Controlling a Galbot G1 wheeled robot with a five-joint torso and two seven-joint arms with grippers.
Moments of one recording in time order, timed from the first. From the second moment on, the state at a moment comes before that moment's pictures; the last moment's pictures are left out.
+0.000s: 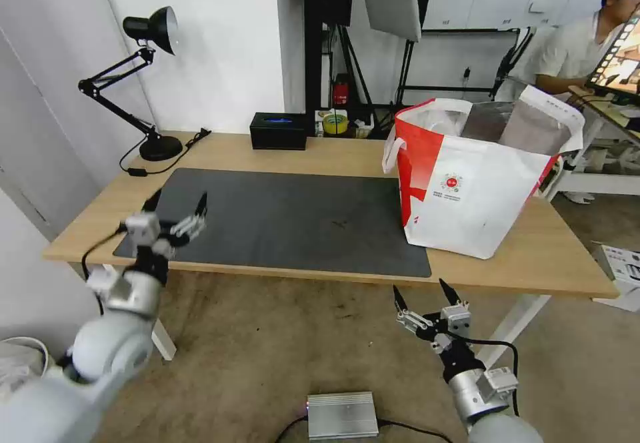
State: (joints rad) left arm 1.38 -0.85 -0.46 -1.99 -0.59 -0.27 -0.24; right arm -1.56 0.85 0.17 2.08 0.42 0.24 0.40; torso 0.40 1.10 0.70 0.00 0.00
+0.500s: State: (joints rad) left arm 1.54 -1.00 -0.52 -2.01 -0.48 -0.28 -0.16; right arm -1.56 0.85 0.17 2.08 0.42 0.24 0.40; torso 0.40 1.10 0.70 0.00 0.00
